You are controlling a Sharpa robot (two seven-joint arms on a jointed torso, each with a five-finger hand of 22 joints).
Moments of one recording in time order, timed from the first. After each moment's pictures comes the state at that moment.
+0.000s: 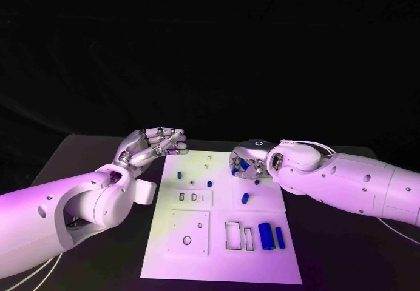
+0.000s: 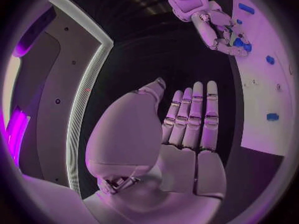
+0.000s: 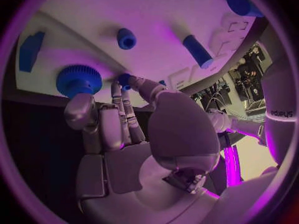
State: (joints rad) left arm 1.23 -0.95 -0.03 1.71 -0.06 -0.40 0.50; left_hand 1.46 -0.14 0.32 0.25 0.06 0.88 0.22 0.22 0.16 1.03 0.18 0.10 0.07 1.00 0.13 0.28 0.25 0.17 0.94 0.24 0.26 0.09; right arm 1.34 -0.65 -0.14 1.31 -1.62 -0.16 -0.01; right_hand 1.22 -0.17 0.58 -0.07 0.22 0.94 0.16 0.29 0.32 1.08 0.10 0.21 0.16 1.46 0.02 1.33 1.18 0.12 1.28 0.12 1.23 1.04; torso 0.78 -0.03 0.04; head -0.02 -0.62
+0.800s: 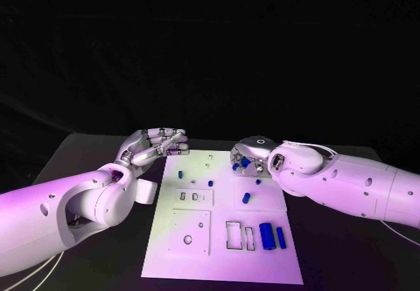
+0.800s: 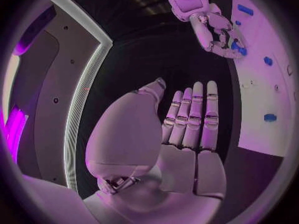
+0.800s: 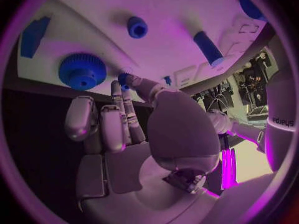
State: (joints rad) left arm 1.23 -0.95 -0.03 1.71 -0.05 -0.38 0.49; left_hand 1.46 -0.14 0.32 0.25 0.06 0.88 0.22 0.22 0.16 1.03 0.18 0.10 0.07 1.00 0.13 0.28 0.25 0.17 0.94 0.24 0.26 0.08; right arm 1.33 -0.65 -0.14 1.33 -1.67 -0.27 -0.05; right_hand 1.26 -0.13 0.66 -0.11 0.13 1.00 0.15 0.33 0.36 1.14 0.09 0.24 0.16 1.46 0.00 1.36 1.21 0.10 1.31 0.10 1.30 1.15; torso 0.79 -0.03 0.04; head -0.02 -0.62
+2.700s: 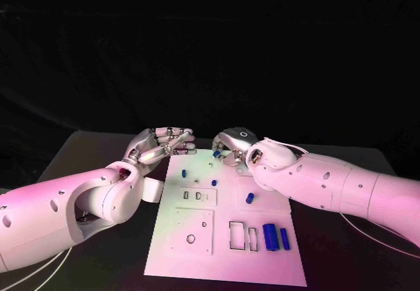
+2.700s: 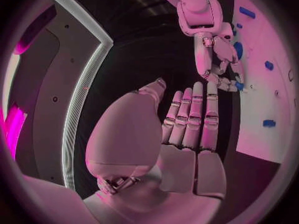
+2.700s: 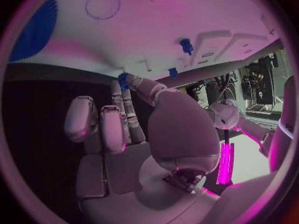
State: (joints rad) left arm 1.24 -0.93 -0.03 1.70 -0.05 -0.38 0.48; left_hand 1.46 -0.14 0.33 0.25 0.06 0.88 0.22 0.21 0.16 1.03 0.18 0.09 0.07 1.00 0.13 0.28 0.25 0.17 0.94 0.24 0.26 0.08; right arm 1.31 -0.42 -0.12 1.10 -1.61 -0.45 -0.03; right_hand 1.26 -0.13 0.65 -0.11 0.14 1.00 0.15 0.33 0.36 1.14 0.09 0.23 0.17 1.46 0.00 1.37 1.21 0.10 1.32 0.11 1.30 1.15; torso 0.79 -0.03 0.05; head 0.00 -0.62
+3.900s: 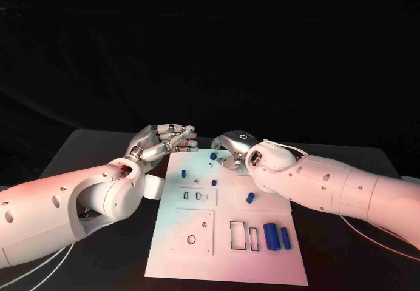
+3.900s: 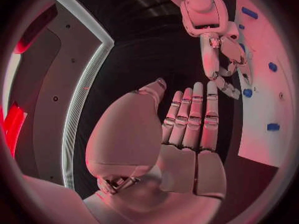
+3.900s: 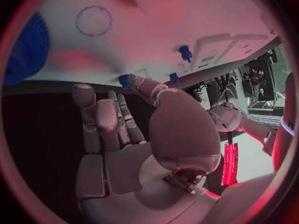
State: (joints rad) left arm 1.25 -0.94 -0.03 1.70 -0.05 -0.37 0.48; left_hand 1.46 -0.14 0.33 0.25 0.06 0.88 0.22 0.21 0.16 1.03 0.18 0.09 0.07 1.00 0.13 0.27 0.26 0.17 0.94 0.24 0.26 0.08; right arm 1.30 -0.42 -0.12 1.11 -1.60 -0.41 -0.05; right_hand 1.23 -0.18 0.63 -0.09 0.13 0.79 0.20 0.19 0.33 0.88 0.15 0.12 0.08 1.43 0.06 1.22 0.95 0.13 1.12 0.16 1.08 0.88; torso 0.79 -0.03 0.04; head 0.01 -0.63
